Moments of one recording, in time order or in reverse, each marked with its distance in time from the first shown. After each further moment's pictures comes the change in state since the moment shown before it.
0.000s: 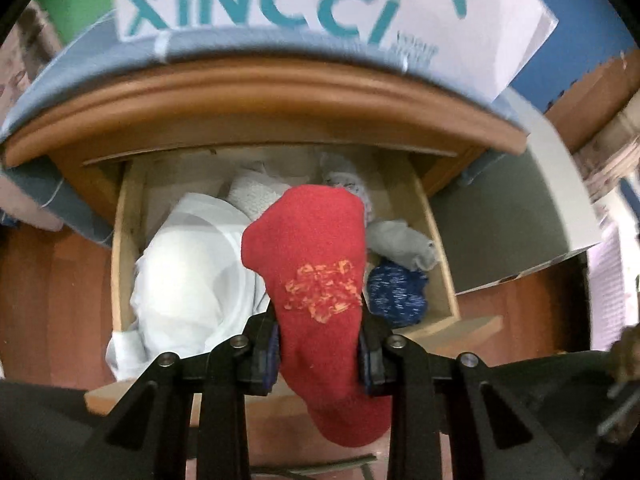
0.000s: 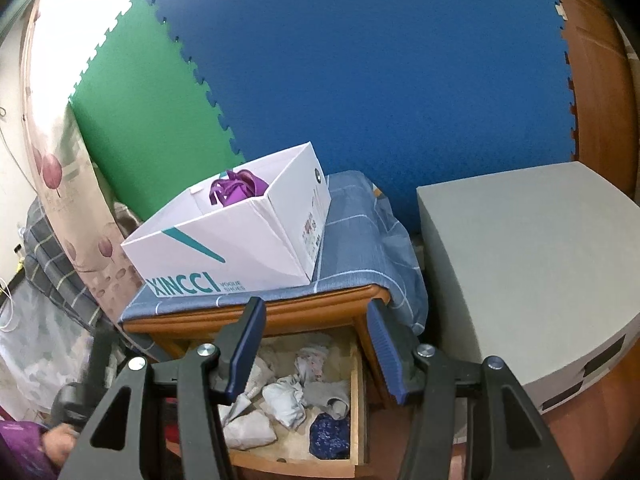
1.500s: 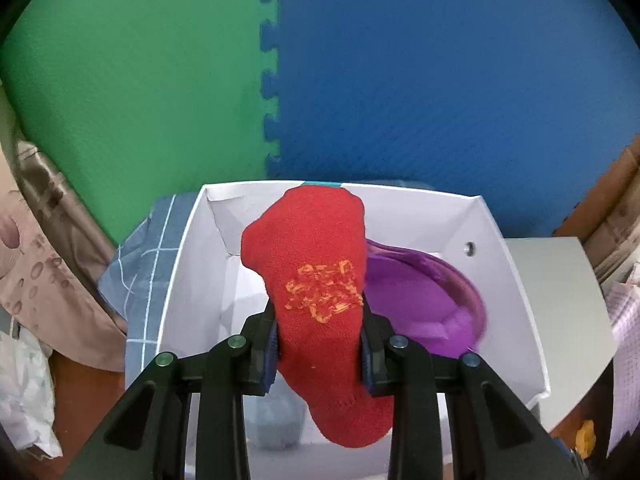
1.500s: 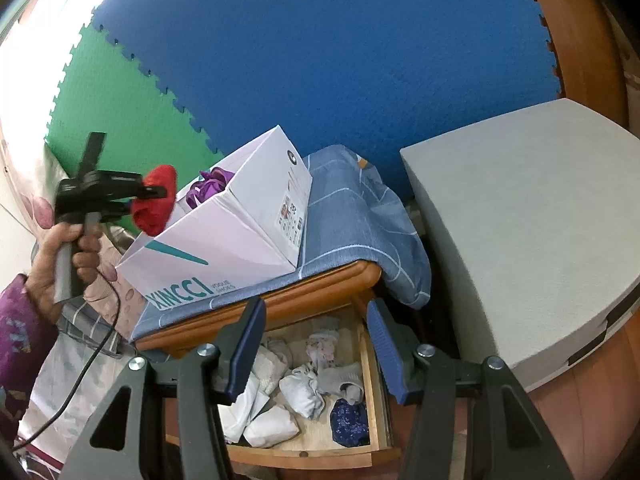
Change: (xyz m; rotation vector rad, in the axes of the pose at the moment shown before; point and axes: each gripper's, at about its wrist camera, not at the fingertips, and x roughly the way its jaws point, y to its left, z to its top) left arm -0.076 -0.027 0.265 0.059 -0.255 0.177; right arm 0.017 -0.029 -0.003 0.189 0.076 0.037
